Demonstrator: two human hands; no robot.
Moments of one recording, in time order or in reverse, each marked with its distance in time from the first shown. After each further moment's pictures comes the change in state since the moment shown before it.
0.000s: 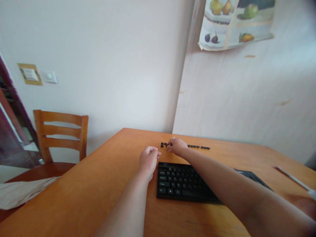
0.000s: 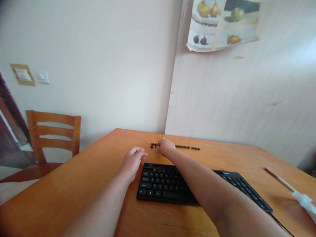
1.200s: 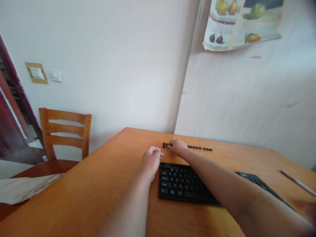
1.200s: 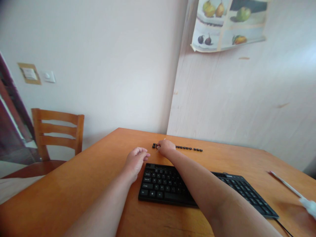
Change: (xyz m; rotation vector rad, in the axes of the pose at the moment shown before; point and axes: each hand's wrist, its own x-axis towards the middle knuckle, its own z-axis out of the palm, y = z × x) left_hand 0.000 0.000 0.001 0.031 -0.023 -0.016; right_hand 0.006 -0.007 0.006 -0.043 -0.031 -0.003
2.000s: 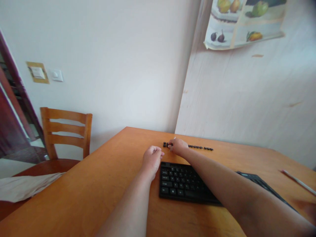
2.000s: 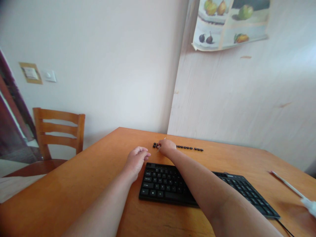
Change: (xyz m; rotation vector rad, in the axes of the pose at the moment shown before) left_hand 0.000 0.001 -0.001 0.017 -0.003 0.000; right_hand 0.000 0.001 0.000 0.002 0.009 -0.020
